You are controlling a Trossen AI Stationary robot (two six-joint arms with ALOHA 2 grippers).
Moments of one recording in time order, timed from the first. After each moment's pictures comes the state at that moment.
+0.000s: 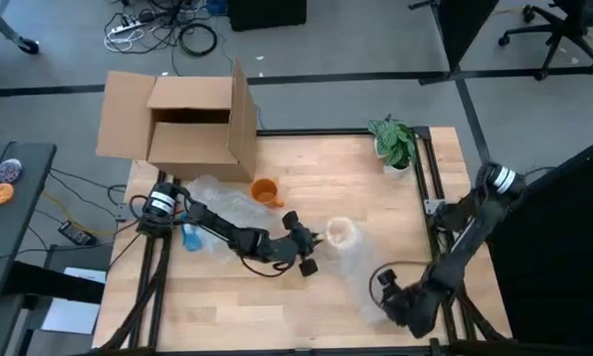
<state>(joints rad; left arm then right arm) -0.28 2.00 1.05 0.50 -0.59 -0.24 1.03 1.62 0.81 -0.31 0.25 0.43</state>
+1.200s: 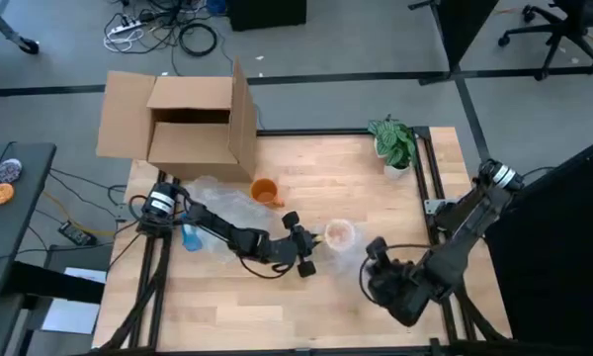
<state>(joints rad) -0.28 2.00 1.05 0.48 -0.60 -0.14 0.80 1.54 1.29 -1.05 0.68 0.05</state>
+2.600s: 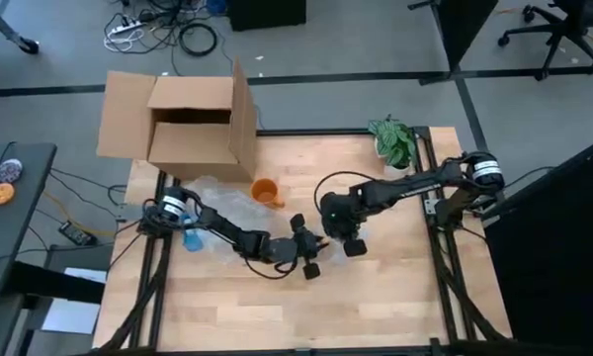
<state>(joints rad) -0.27 2.11 1.05 0.80 -0.51 -0.11 0.06 1.64 1.04 -0.63 -0.16 -0.09</state>
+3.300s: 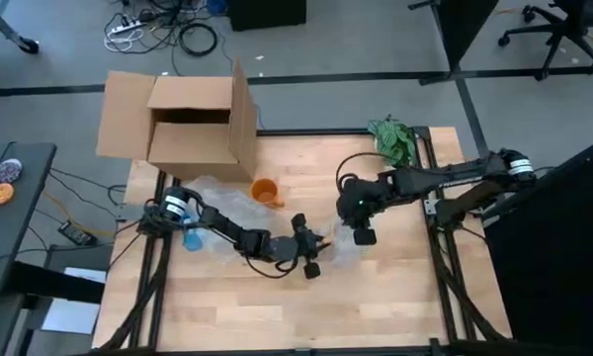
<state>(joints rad) -0.26 2.11 1.05 0.78 -0.49 -0.12 0.06 1.34 1.04 -0.69 0.01 -0.02</state>
